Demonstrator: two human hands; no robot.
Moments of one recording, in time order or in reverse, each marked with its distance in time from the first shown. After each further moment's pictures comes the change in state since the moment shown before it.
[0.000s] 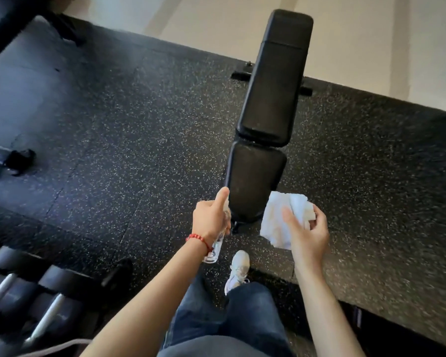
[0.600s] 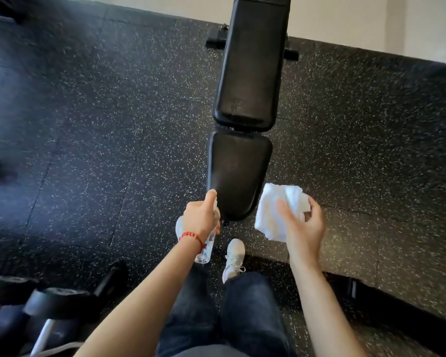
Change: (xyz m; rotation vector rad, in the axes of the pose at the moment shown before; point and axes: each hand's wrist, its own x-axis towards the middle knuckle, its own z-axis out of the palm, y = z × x) left_hand 0.081 -0.005 0.047 0.128 0.022 -0.187; right_hand 0.079 0.005 0.018 -0.040 0.075 0.169
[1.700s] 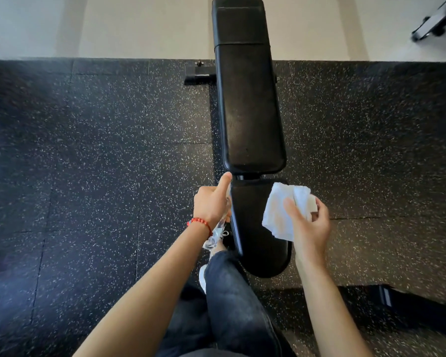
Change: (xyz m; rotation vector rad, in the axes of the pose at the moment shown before) left_hand 0.182 0.186 -0.062 0.225 -0.308 0.209; right_hand 0.045 -0.116 0.180 0.175 0.213 0.029
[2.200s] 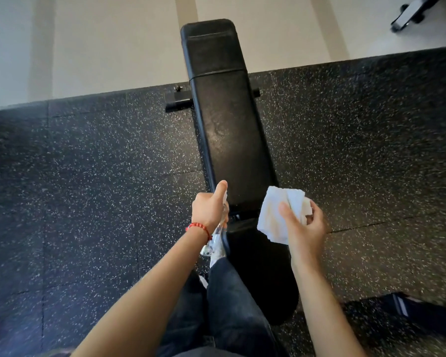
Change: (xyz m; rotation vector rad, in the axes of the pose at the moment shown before) left_hand 0.126 0.100 0.029 0.121 -0.021 -0.042; right_hand 0.112 -0.067 0.064 0.066 0.106 0.017
